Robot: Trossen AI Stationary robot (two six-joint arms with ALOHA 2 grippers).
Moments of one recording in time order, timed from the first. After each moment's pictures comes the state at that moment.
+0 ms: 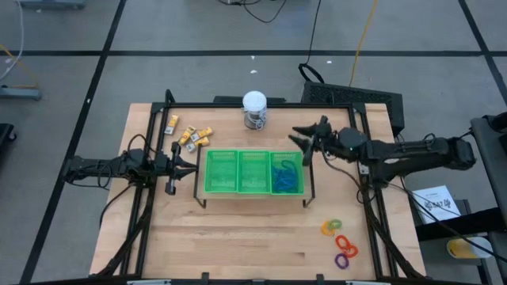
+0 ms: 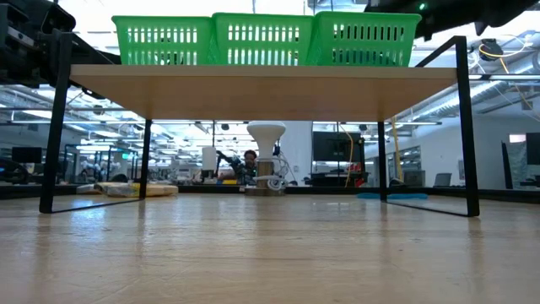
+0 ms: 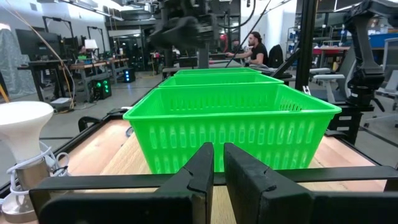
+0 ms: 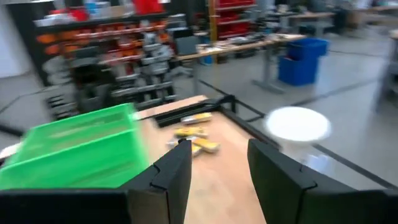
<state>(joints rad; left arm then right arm) -0.04 0.01 0.02 0.06 0.00 0.04 -0.09 0.97 0.59 0.32 0.31 0.16</state>
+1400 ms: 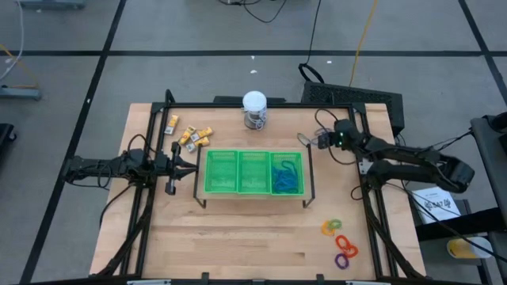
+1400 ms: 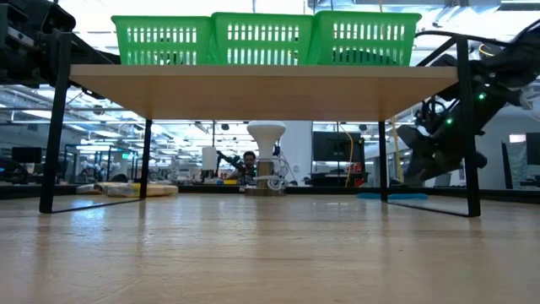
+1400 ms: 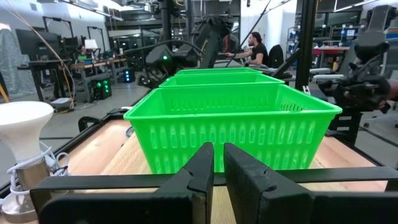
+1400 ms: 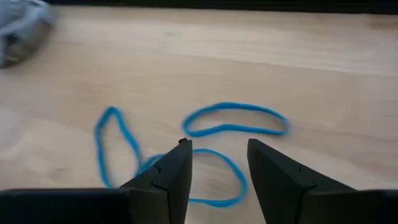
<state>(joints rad) -0.04 0.01 0.02 0.06 0.00 0.04 -0.71 0.97 0.25 -0.03 0.23 0.55</state>
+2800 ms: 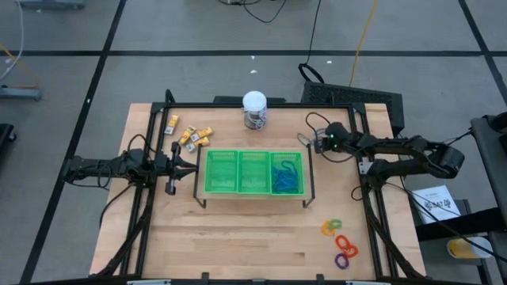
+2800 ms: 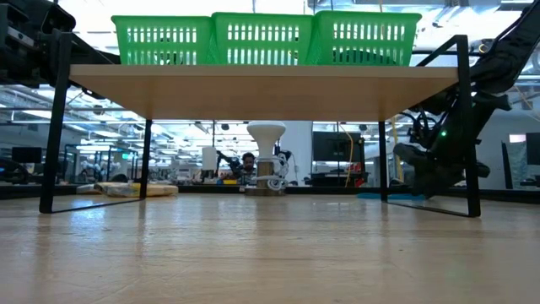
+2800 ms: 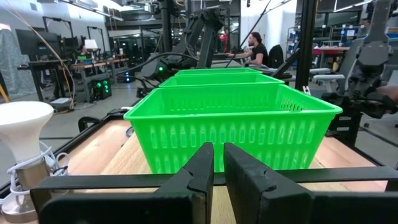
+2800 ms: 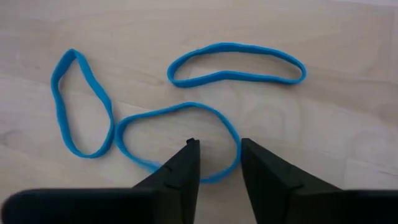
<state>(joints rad) -0.04 0.01 0.02 0.06 0.00 0.04 -0.66 1.19 0.30 -0.10 0.20 0.62</state>
